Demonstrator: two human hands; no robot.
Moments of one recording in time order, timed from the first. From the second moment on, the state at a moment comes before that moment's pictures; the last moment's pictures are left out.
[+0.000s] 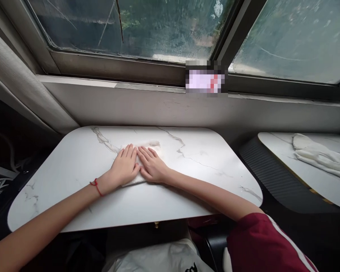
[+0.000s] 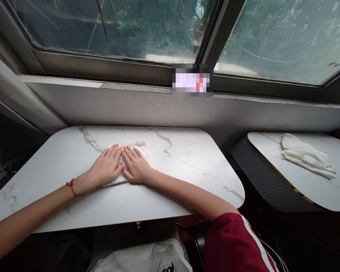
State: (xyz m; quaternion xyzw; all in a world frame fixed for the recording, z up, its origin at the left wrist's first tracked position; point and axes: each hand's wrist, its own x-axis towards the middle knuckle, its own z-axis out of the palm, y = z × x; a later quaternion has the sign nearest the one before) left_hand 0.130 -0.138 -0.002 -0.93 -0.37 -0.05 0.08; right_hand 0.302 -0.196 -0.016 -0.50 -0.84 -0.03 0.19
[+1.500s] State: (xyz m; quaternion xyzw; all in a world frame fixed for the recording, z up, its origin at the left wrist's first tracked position) left_hand 0.133 -0.021 -0.004 -0.88 -0.46 -0.10 0.05; right_hand 0.287 -0.058 -0.011 -0.54 -0.82 -0.04 0.18
